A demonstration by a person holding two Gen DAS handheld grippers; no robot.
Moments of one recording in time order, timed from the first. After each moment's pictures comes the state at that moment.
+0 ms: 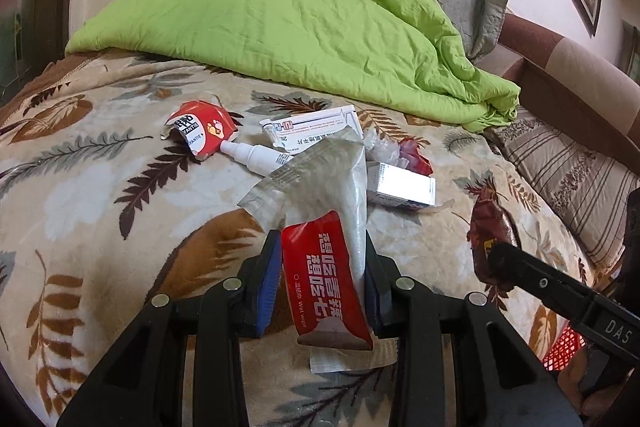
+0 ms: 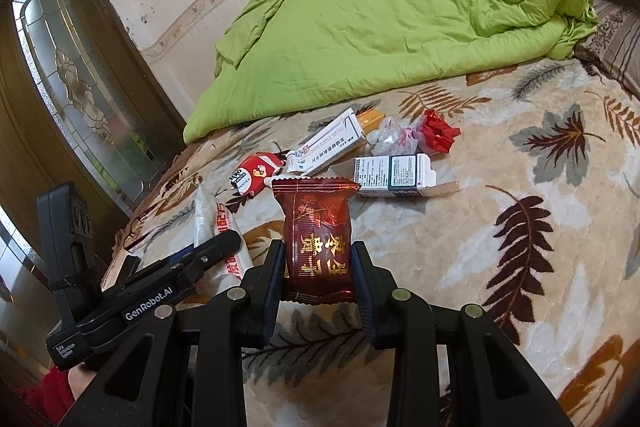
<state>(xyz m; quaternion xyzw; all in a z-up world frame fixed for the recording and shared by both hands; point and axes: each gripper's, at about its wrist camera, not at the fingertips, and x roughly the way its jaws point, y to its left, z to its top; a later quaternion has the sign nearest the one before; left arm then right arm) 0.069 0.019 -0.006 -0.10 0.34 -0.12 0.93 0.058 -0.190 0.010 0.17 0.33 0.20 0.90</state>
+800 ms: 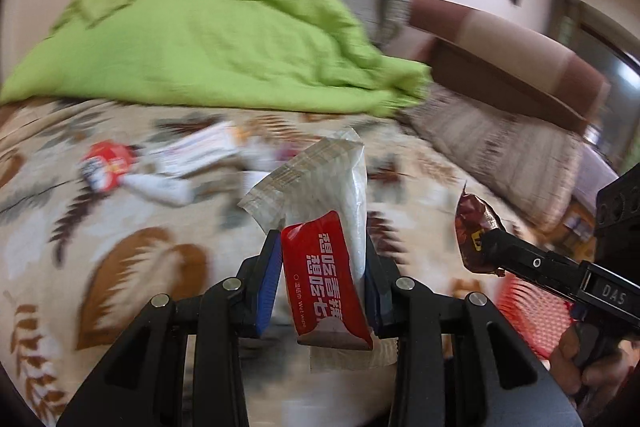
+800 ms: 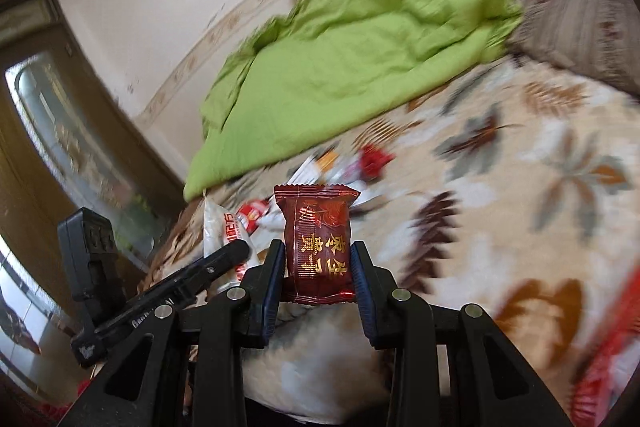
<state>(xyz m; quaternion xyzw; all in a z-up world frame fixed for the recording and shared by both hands) 0.030 -0.059 0.043 -0.05 0.33 -0.27 0.90 -0.040 -0.289 0.047 0.27 0.27 0.14 0.91</state>
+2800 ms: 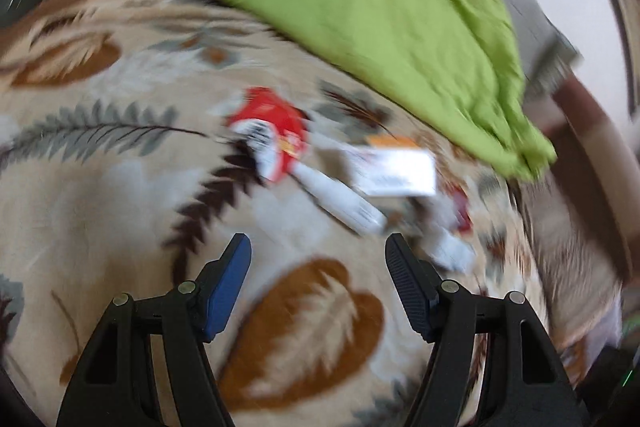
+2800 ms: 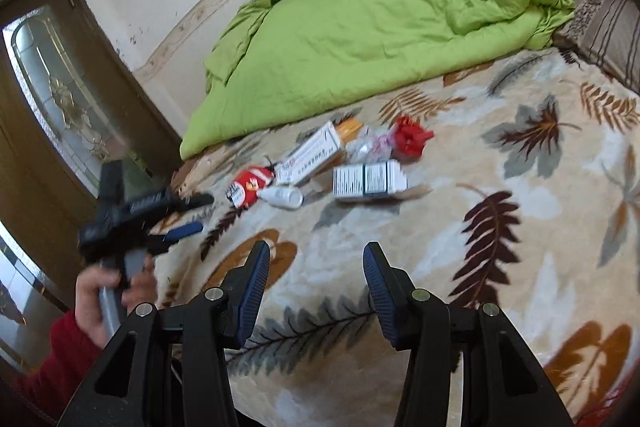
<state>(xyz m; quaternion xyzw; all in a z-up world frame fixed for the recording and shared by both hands) 0.164 0.112 -0.005 -0.24 0.44 -0.07 0.86 0.044 -0.221 0.016 0.20 0.34 0.18 0.90</state>
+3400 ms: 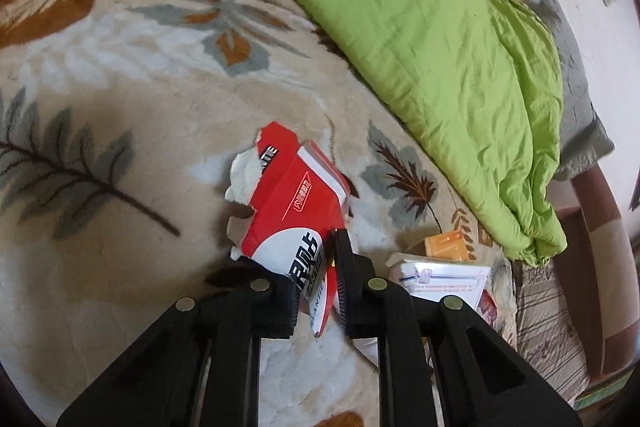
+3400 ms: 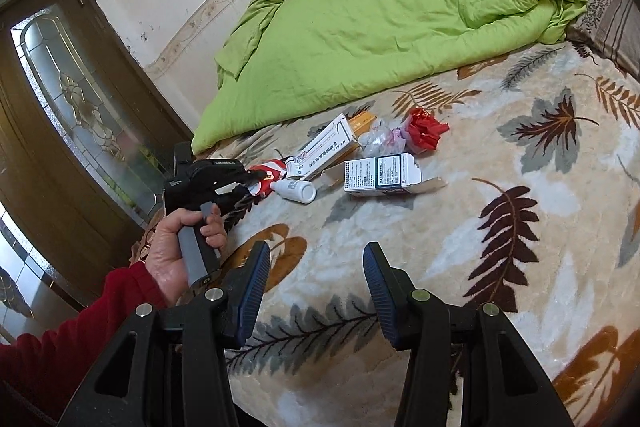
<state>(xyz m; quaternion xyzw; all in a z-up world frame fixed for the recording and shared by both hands) 0.263 0.131 -0.061 -0.34 0.42 -0.05 0.84 0.051 -0.219 0.013 0.21 0.33 0.21 0.90</state>
